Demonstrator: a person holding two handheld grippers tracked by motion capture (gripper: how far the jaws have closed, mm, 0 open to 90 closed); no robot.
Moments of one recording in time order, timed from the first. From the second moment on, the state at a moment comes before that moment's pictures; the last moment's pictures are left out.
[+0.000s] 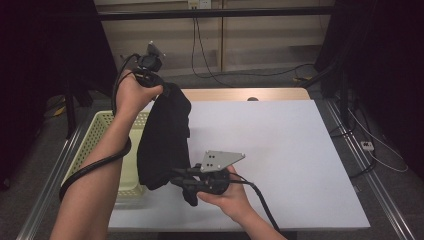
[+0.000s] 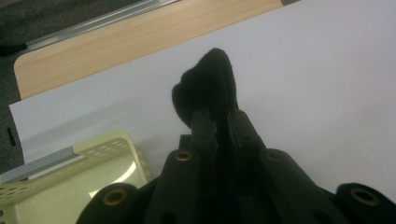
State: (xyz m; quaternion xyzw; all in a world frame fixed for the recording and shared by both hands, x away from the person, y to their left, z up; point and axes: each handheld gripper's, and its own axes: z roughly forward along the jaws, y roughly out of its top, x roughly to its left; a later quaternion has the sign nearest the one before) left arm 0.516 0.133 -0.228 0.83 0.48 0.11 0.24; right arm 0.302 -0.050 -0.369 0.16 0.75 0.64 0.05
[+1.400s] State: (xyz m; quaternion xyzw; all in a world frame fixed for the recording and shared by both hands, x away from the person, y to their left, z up) left arm 0.520 0.168 -0.219 0.82 0.50 0.12 0.23; right arm 0.311 -0.012 -0.360 0.15 0.75 0.64 0.05
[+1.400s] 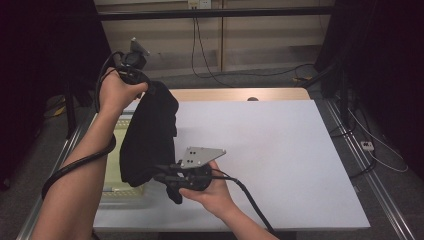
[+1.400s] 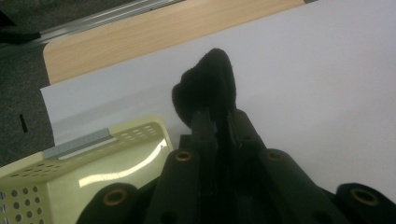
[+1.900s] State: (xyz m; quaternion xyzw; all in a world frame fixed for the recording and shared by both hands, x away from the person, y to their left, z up) left arm 0.521 0.180 -0.211 0.82 0.51 0.12 0.24; right arm 0.315 -0.003 -0.355 0.15 0.75 0.64 0.05
